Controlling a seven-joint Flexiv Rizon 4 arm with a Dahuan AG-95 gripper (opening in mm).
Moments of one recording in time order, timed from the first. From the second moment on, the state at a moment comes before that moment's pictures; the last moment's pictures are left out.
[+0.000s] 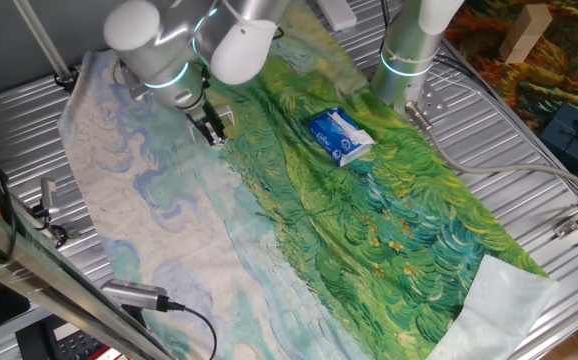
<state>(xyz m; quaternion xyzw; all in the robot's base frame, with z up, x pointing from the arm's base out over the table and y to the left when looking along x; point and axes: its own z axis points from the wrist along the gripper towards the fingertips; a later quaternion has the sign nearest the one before) 0.484 -0.057 0.048 -0.04 -0.99 -0.01 0.11</state>
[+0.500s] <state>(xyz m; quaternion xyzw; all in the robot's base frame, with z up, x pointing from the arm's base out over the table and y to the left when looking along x) 0.496 -0.042 0.046 -0.06 -0.99 -0.02 0.08</state>
